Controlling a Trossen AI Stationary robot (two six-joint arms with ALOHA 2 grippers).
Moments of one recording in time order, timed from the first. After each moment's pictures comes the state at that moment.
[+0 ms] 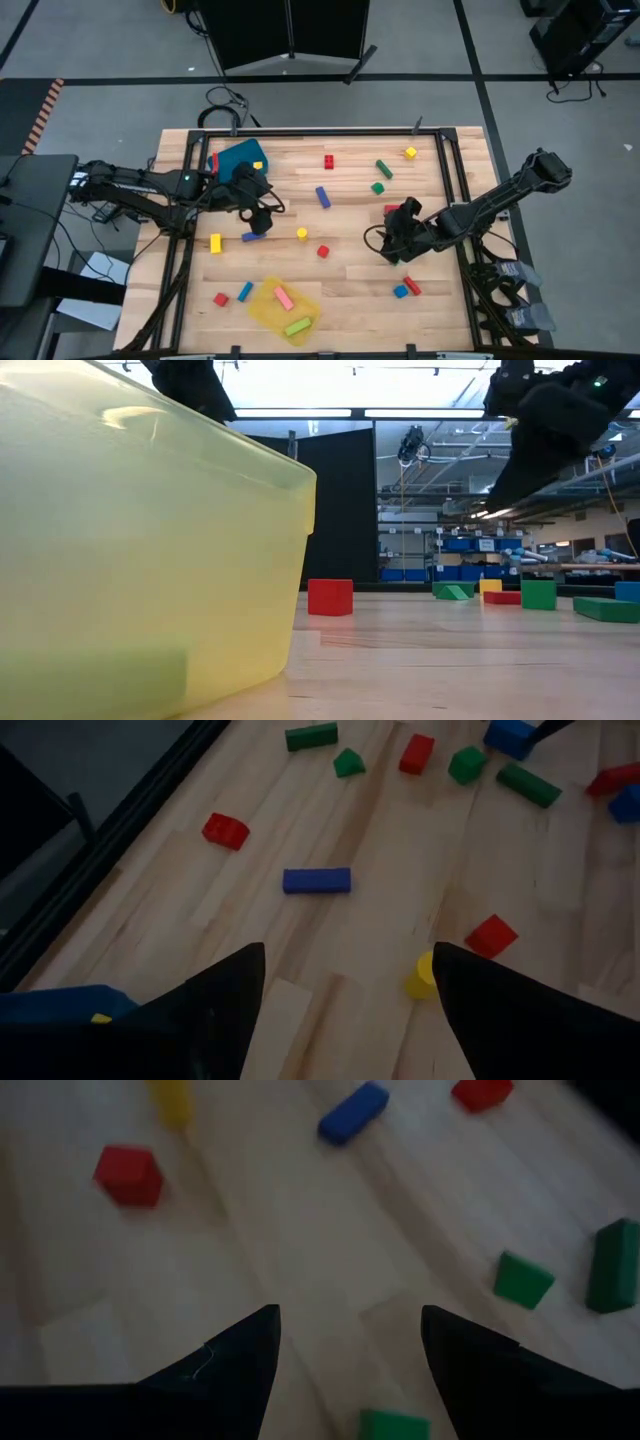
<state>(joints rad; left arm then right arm) -0.11 1.12 1.04 -0.70 -0.41 -0.35 0.43 1.25 0.74 -0.61 0.60 0.78</state>
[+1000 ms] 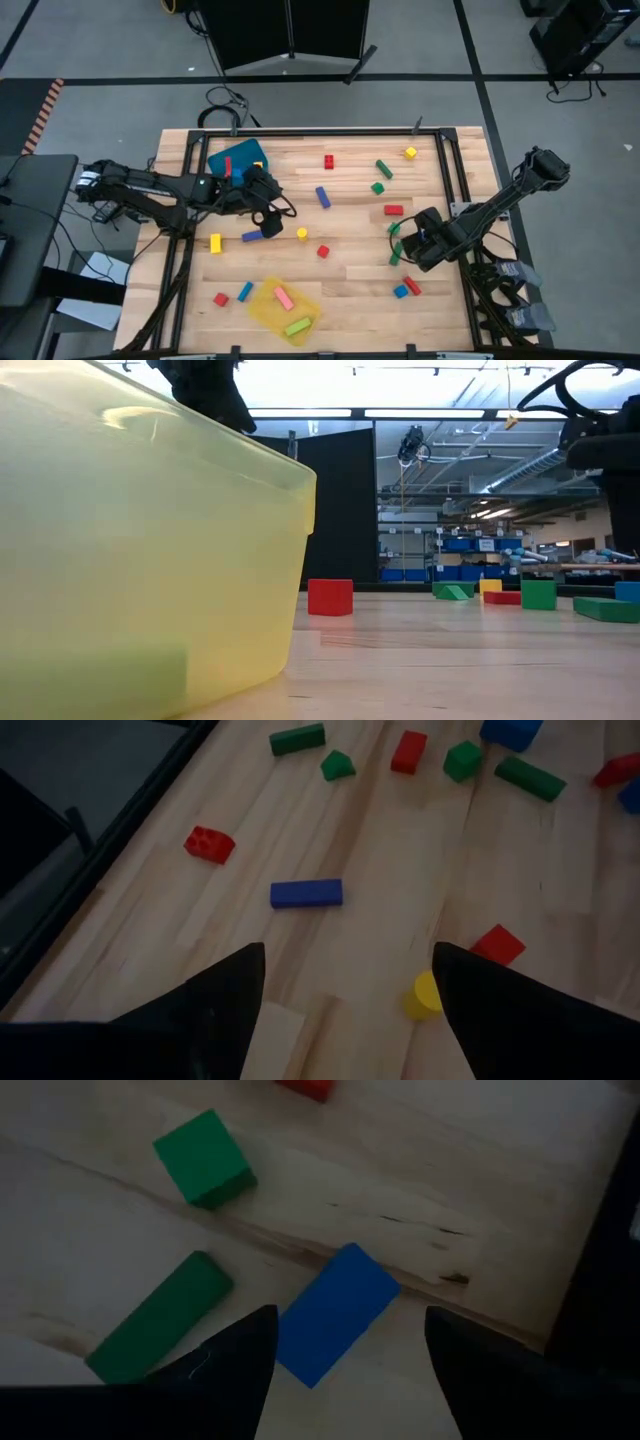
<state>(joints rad) -0.11 1.22 1.04 -0.60 -0.42 -0.29 0.57 1.26 0.74 -1.15 0.26 1.84</state>
